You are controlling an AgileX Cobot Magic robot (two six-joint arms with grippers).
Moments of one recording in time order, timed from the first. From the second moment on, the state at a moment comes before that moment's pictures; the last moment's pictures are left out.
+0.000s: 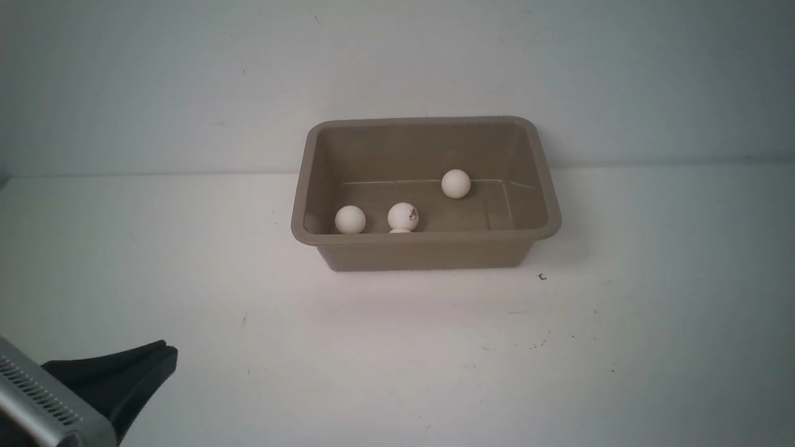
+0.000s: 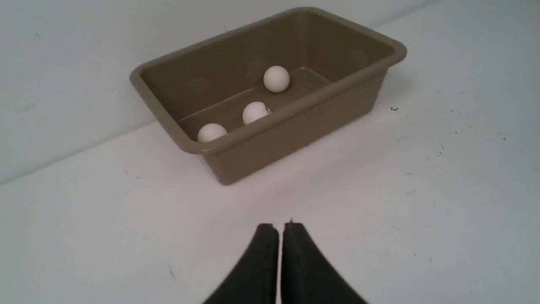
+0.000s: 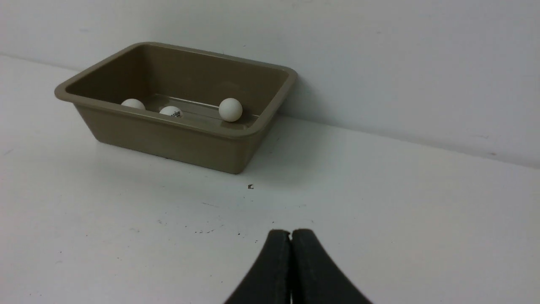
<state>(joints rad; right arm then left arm) 0.46 -0.01 -0.44 -0.25 0.88 0.16 -0.22 0.48 -0.30 -0.98 0.30 1.07</state>
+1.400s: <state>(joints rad) 0.46 -0.01 -0.44 -0.27 0.88 0.16 0.00 0.06 -0.06 -1.73 -0.01 1.68</state>
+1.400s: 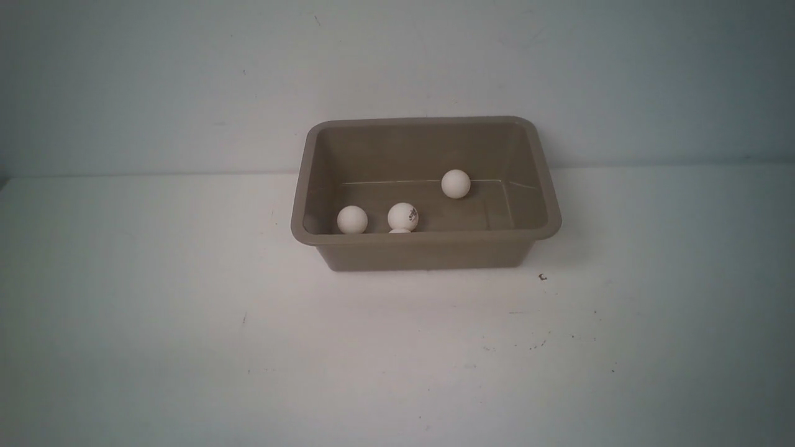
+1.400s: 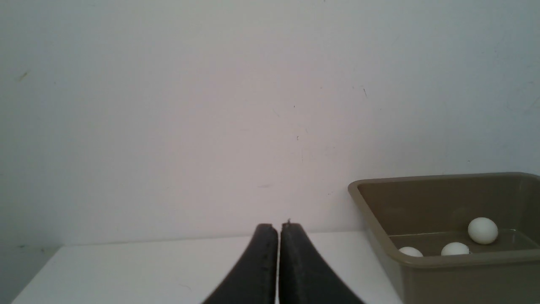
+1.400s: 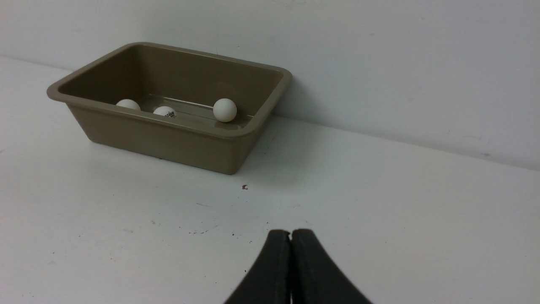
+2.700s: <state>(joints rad) 0.46 -0.01 -0.44 -0.27 0.88 0.16 0.00 -0.01 0.03 0.03 0.31 -0.22</state>
